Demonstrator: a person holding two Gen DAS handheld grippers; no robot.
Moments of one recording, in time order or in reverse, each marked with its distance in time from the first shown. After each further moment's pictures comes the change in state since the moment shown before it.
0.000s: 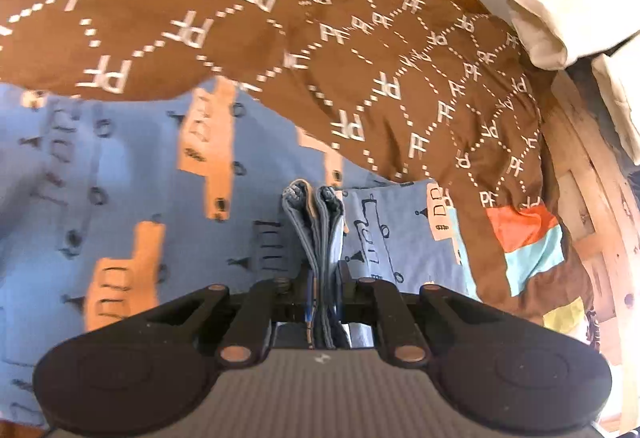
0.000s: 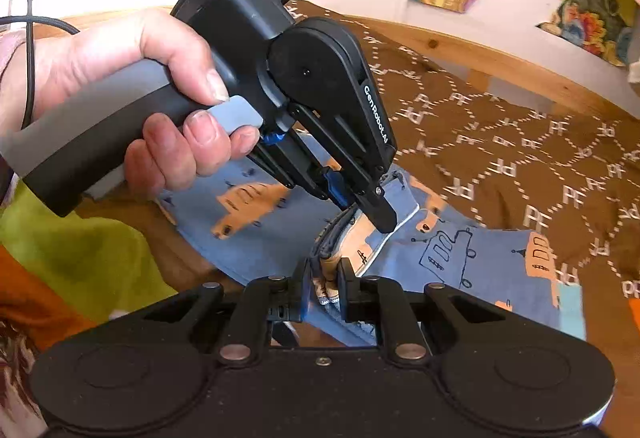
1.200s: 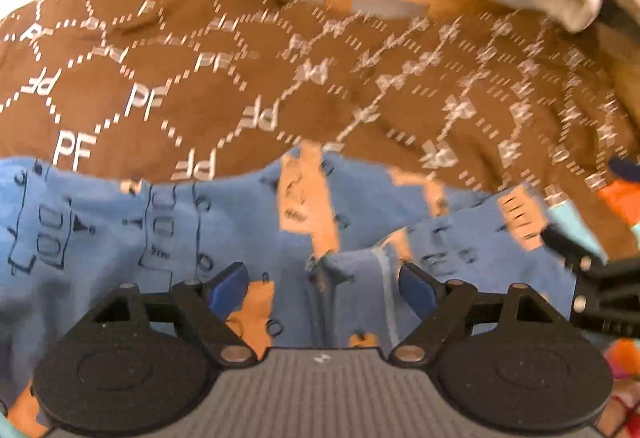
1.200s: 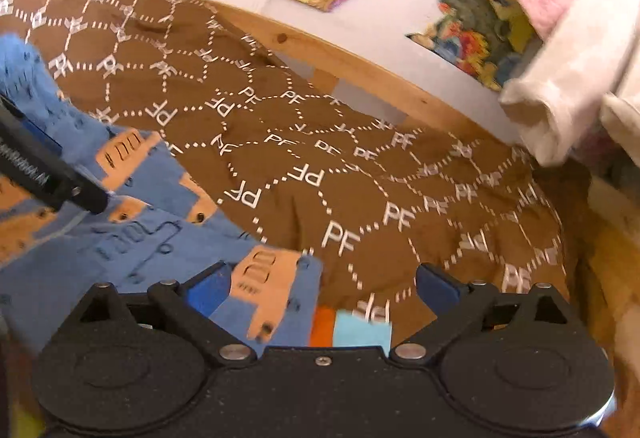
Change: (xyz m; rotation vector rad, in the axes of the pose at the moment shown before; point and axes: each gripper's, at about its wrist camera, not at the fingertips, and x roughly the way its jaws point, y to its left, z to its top) left arm 0.012 -0.010 -0.036 0.273 -0.285 0.433; right arm 0.034 -0.095 0.003 -0.119 -0.009 -0.473
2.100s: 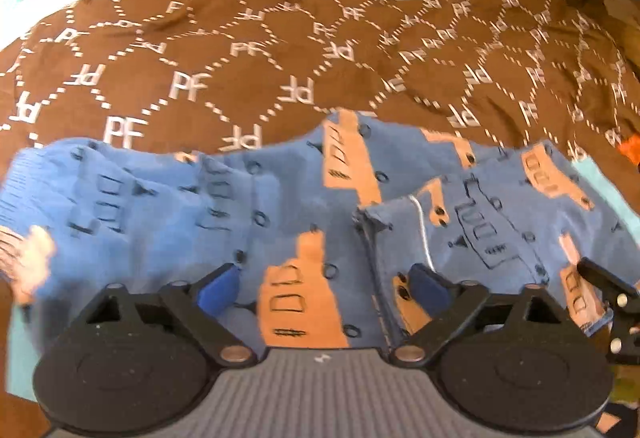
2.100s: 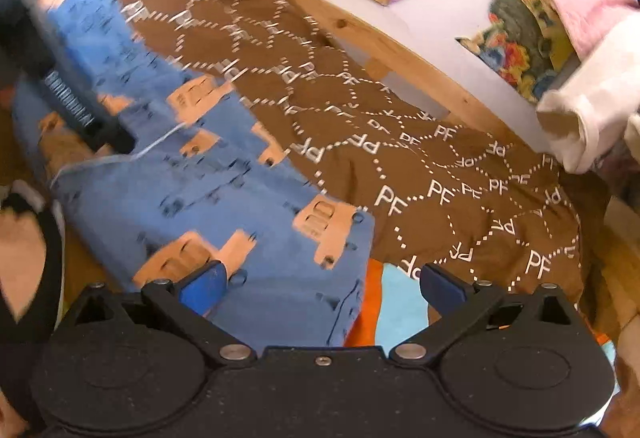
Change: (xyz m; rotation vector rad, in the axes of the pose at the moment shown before) left arm -0.031 0.009 -0.020 0.059 0.005 0.087; right arm -0.032 0.033 -0.027 -0.089 0.023 0.065
